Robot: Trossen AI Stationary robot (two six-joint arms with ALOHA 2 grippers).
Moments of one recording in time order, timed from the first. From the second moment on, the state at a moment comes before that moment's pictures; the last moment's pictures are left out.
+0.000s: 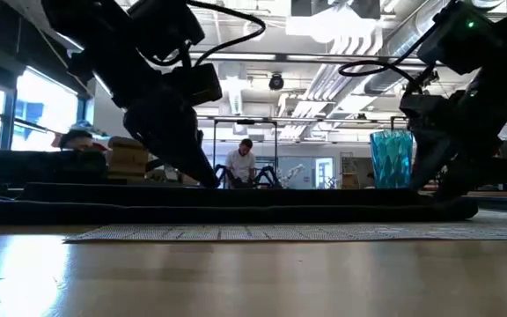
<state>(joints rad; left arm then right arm) -0.12 1.67 0.76 0.08 -0.17 -0.19 0.12 1.14 0.37 -0.25 0.19 1.25</state>
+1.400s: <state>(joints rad) -0.12 1.72 0.76 0.11 0.02 -0.18 0.11 1.22 0.30 0.05 0.09 1.26</state>
